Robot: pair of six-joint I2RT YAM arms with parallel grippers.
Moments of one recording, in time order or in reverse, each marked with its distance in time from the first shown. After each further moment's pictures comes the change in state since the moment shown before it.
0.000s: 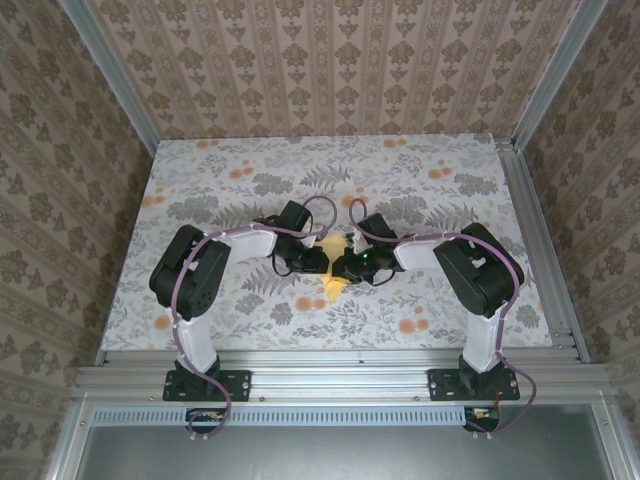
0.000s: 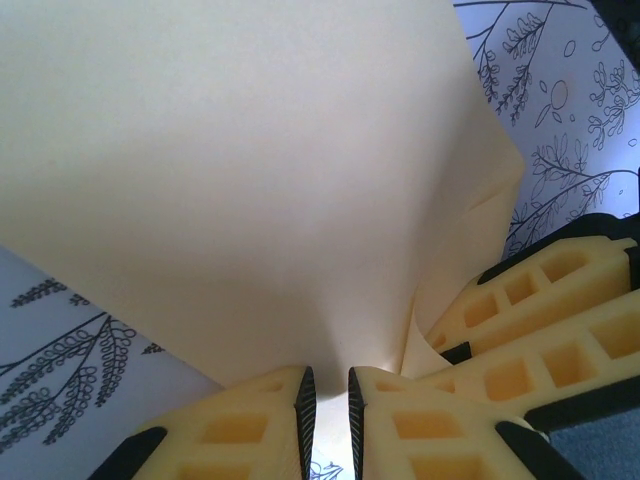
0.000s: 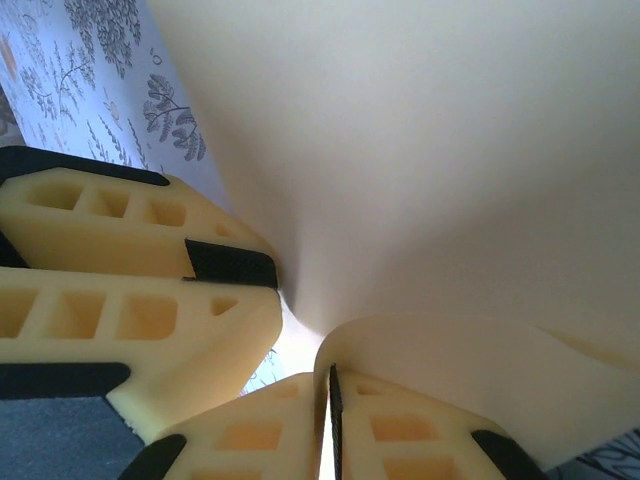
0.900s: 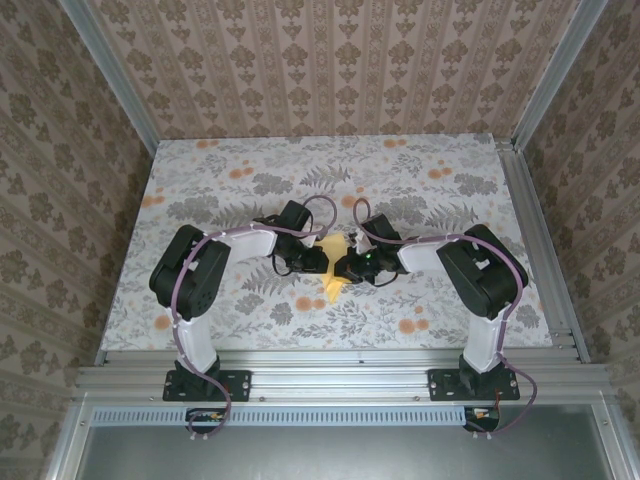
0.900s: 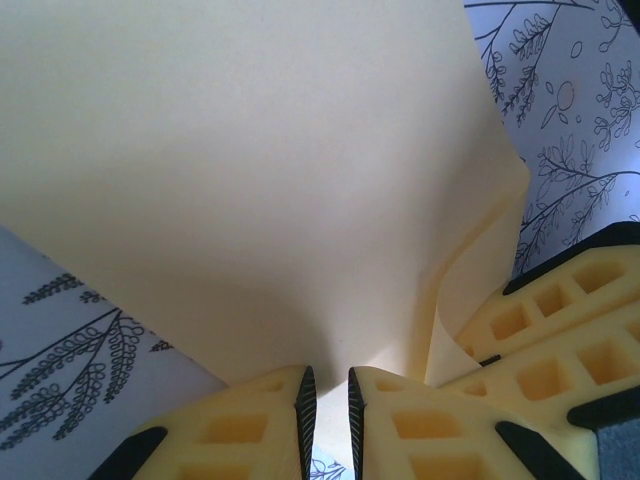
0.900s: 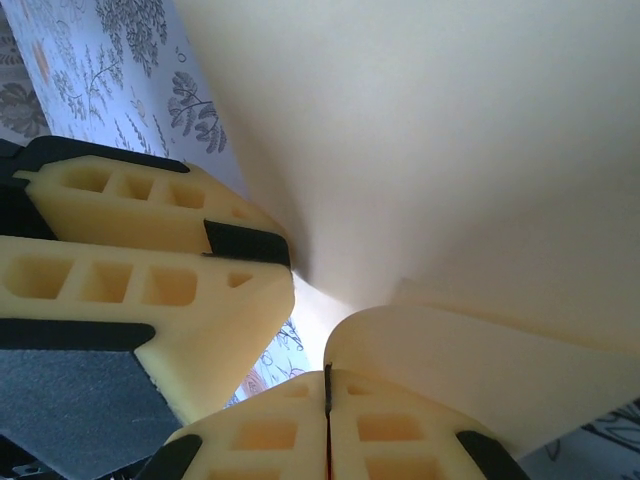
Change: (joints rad) left arm 0.000 0.000 0.005 -0.011 -0.010 0.000; right arm -0.015 -0.023 -0.042 0.060 -0.033 0.031
